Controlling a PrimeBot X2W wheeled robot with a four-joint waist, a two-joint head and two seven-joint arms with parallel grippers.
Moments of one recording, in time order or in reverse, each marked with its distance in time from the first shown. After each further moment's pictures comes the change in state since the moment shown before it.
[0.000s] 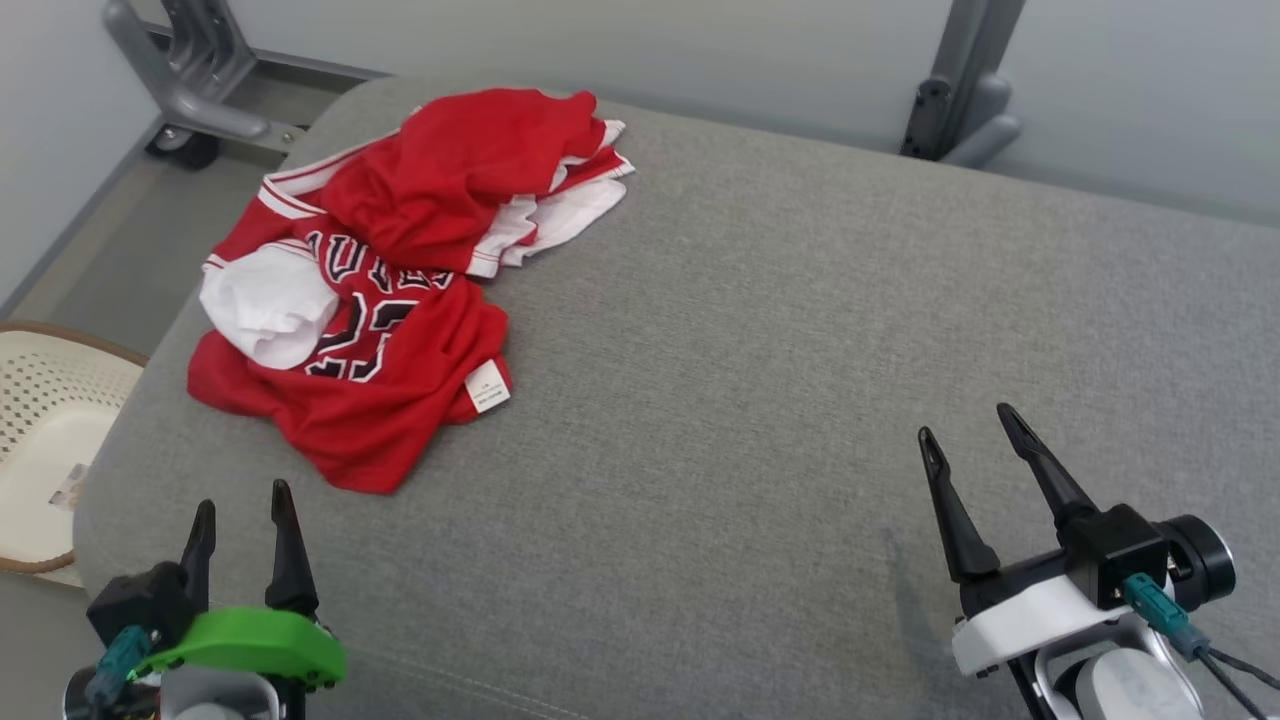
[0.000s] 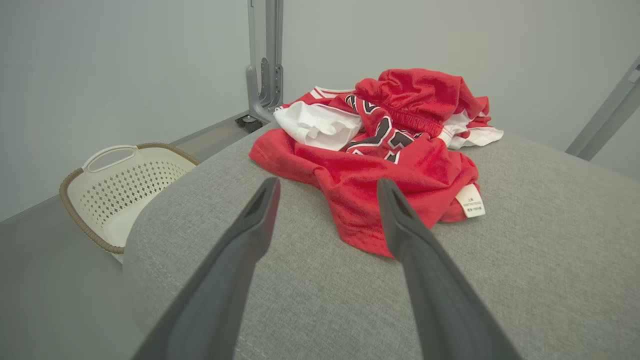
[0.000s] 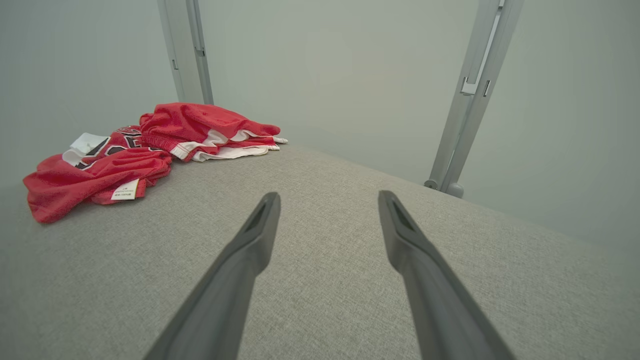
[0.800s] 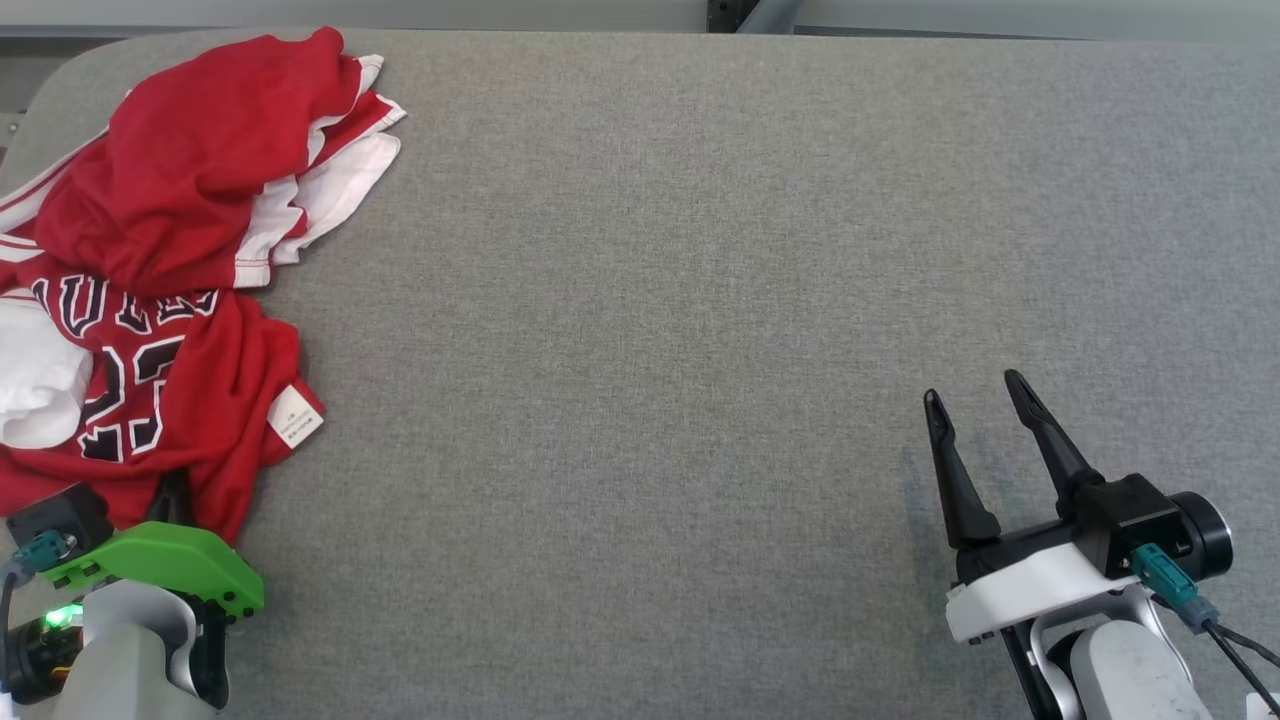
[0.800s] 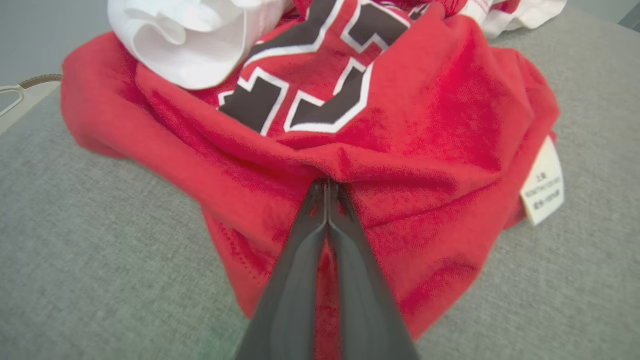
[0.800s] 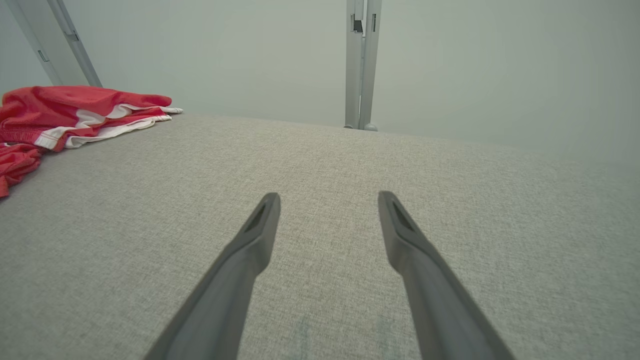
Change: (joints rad) left arm -0.356 0.138 0.027 0.529 -0.090 0.003 0.077; right arm -0.061 0.030 -0.028 0.005 0.025 0.000 0.000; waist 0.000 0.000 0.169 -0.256
